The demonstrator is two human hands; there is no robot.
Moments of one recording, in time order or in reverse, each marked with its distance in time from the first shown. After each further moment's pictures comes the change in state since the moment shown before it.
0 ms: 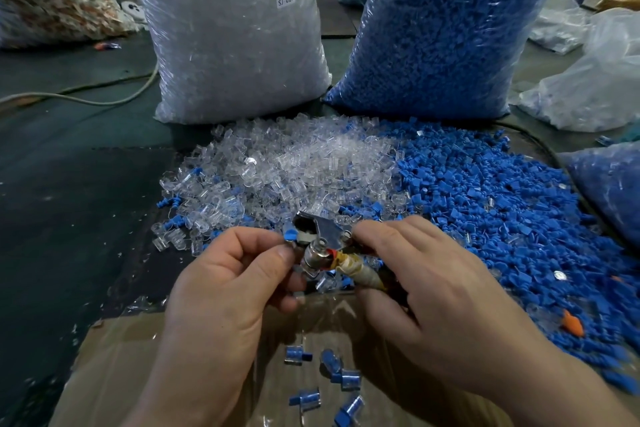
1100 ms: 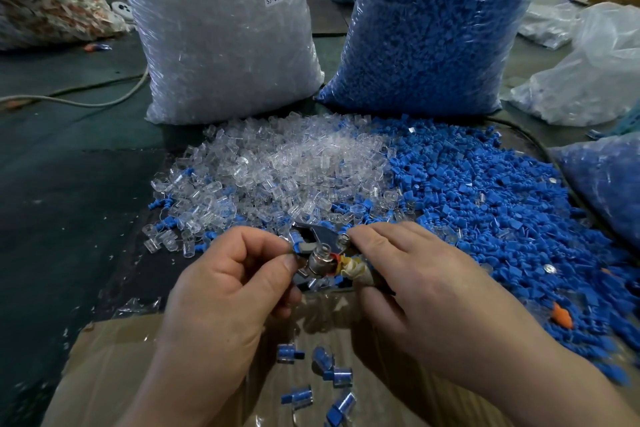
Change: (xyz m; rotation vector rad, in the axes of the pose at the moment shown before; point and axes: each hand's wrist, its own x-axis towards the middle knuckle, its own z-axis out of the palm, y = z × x) left_hand -0.007 0.001 0.000 0.300 -0.065 0.136; right_hand 0.000 -0.002 -0.006 -0.084 -0.118 0.032
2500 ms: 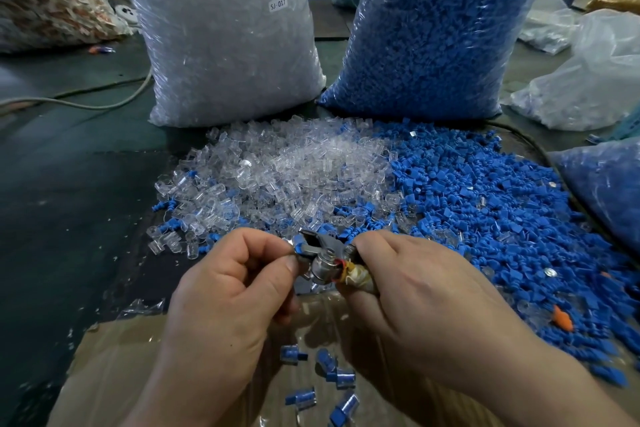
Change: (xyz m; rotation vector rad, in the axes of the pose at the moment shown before) left_hand -0.002 -0.003 -0.004 0.068 0.018 0.025; right_hand 0.007 -0.008 -0.002 -0.005 -0.109 -0.029
